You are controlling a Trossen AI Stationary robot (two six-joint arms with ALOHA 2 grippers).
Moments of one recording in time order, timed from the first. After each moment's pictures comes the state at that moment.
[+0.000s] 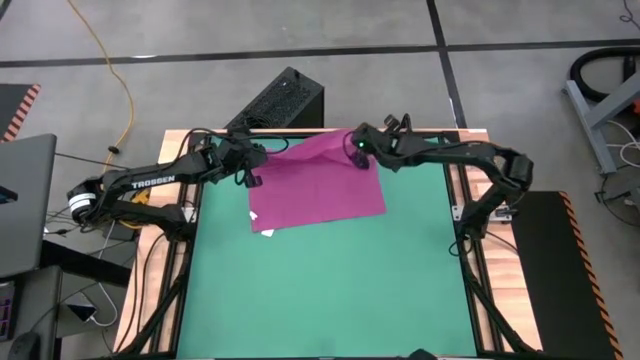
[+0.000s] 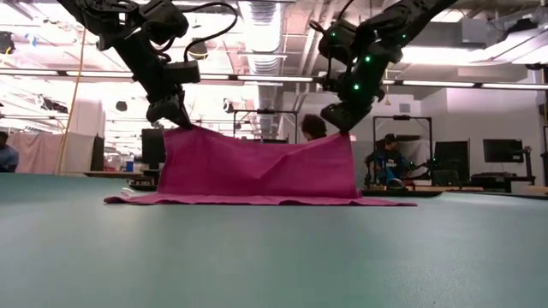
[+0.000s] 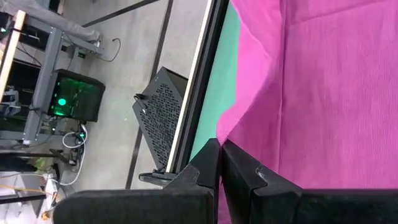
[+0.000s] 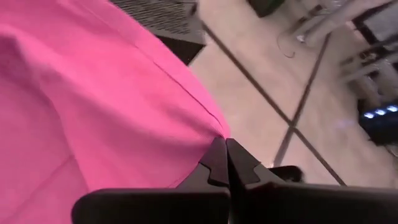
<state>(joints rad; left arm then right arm) 0.53 1.16 0.73 -0.22 -0.40 0.62 -0.44 1.57 1.13 -0.37 0.73 -0.01</state>
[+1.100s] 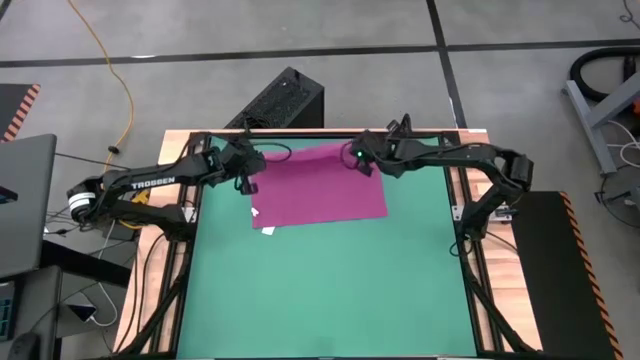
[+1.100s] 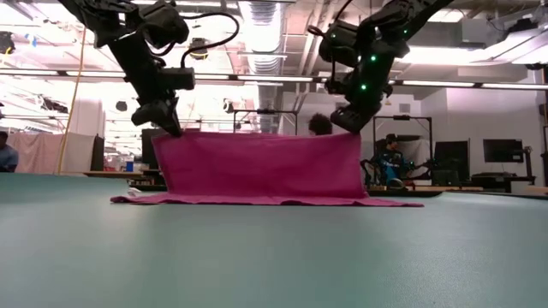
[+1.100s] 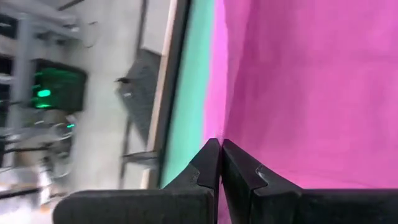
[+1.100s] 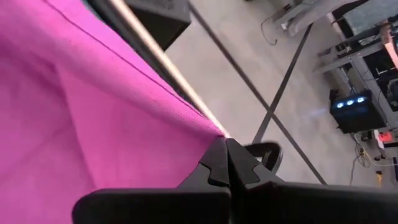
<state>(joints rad) 0.48 1.16 0.73 -0.36 -0.39 0.58 -0.38 1.57 1.13 -0.55 0.81 0.06</state>
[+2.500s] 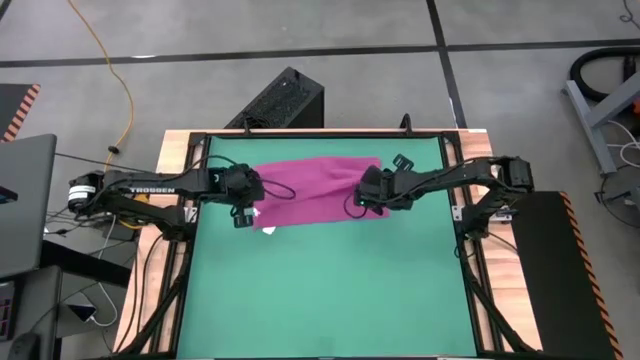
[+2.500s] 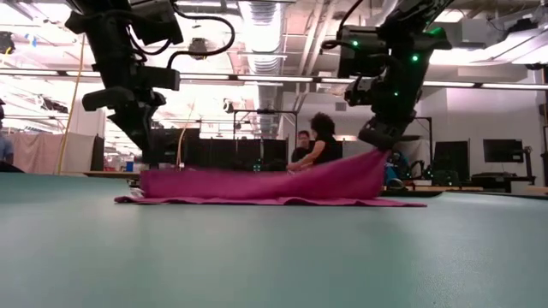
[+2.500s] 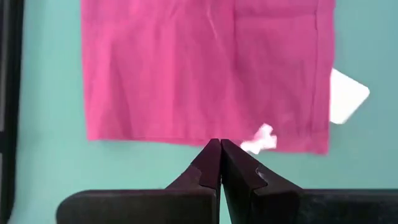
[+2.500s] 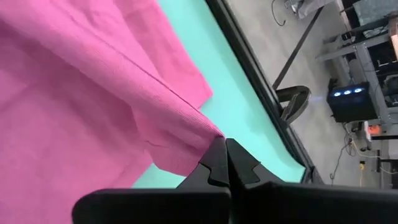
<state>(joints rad) 0.22 1.16 0.73 -0.67 -0.23 0.18 -0.11 1.57 0.99 -0.83 0.88 0.43</state>
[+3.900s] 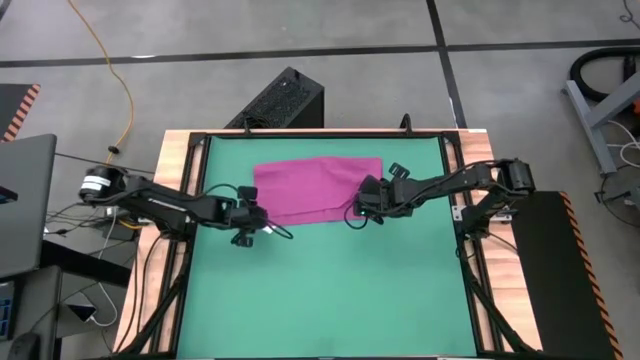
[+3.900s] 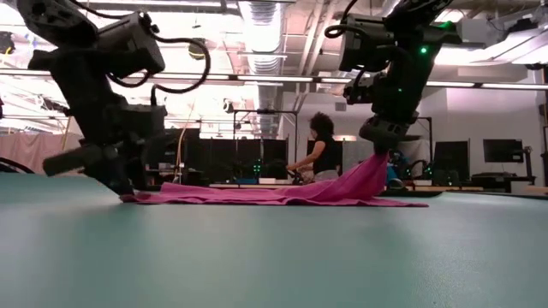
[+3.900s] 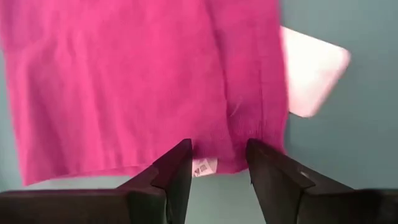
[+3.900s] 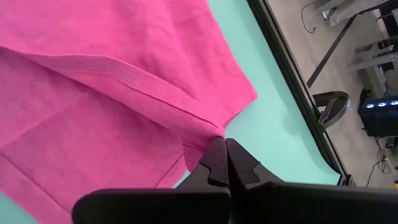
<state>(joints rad) -0.03 1.30 0.48 -0.30 -0.41 0.21 -0.03 1.57 0.98 -0.79 0.79 0.44</state>
